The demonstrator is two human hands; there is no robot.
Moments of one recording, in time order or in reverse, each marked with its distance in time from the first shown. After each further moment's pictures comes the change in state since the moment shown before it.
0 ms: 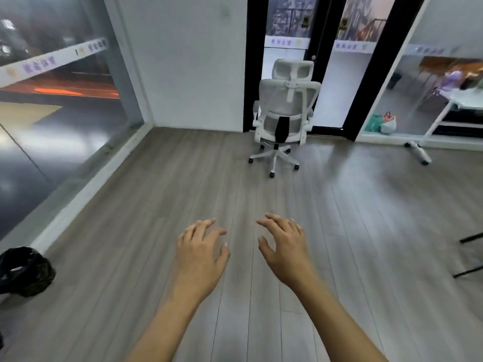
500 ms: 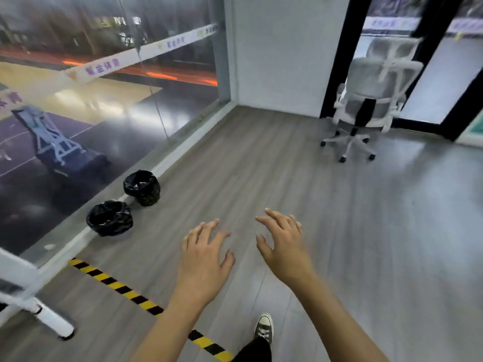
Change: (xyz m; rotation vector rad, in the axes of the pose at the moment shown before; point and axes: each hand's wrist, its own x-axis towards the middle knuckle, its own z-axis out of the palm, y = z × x) left_hand -0.384 -0.027 -0.130 0.213 0.042 -0.276; right_hand -0.296 -0.173 0.043 0.166 -0.113 -0.300
